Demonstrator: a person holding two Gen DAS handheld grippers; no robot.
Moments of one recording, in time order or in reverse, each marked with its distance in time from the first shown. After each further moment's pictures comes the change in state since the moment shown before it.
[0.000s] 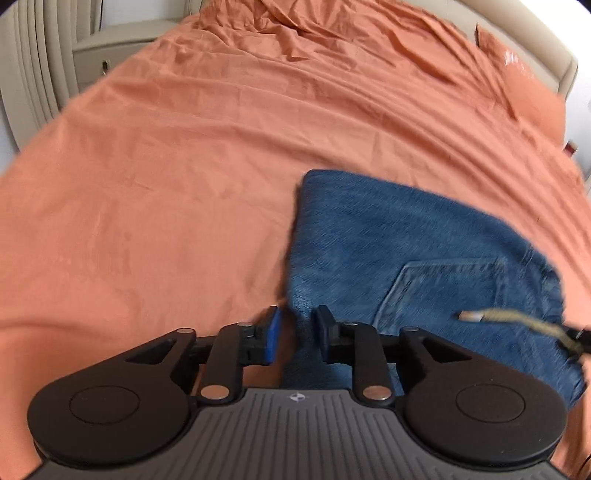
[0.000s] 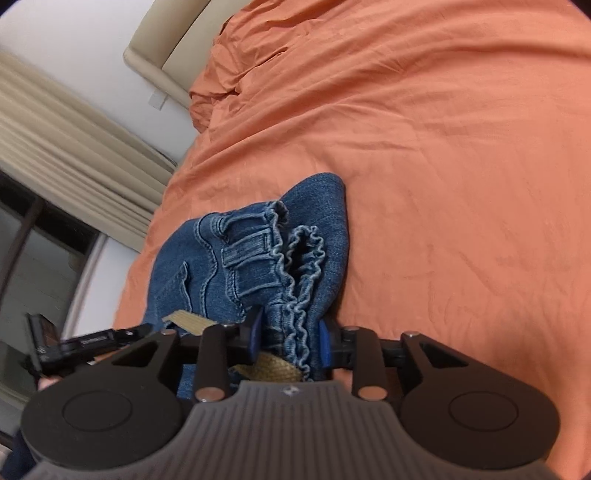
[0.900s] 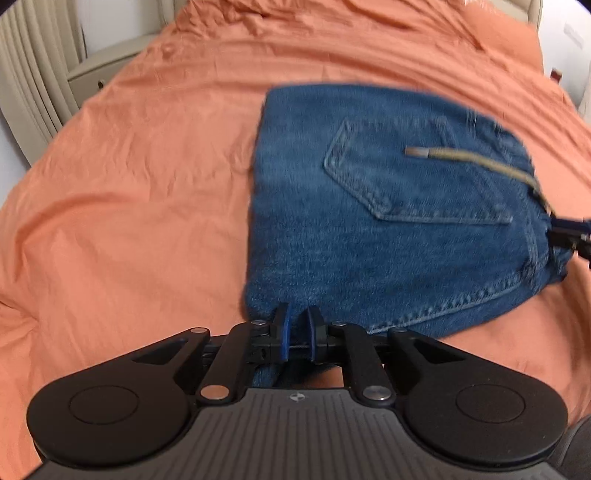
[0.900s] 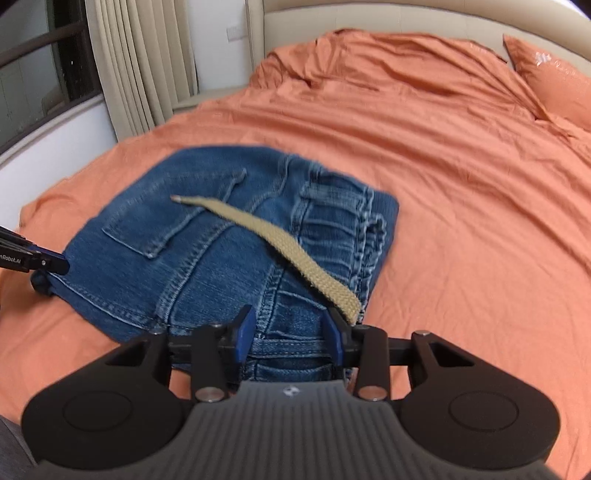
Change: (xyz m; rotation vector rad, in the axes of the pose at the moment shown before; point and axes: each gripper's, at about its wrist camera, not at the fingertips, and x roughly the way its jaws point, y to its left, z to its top) left arm -0.056 -0.044 -0.100 0.165 0.051 0.084; right arm -0.021 0.083 -0.078 -0.631 -0.027 -0.283
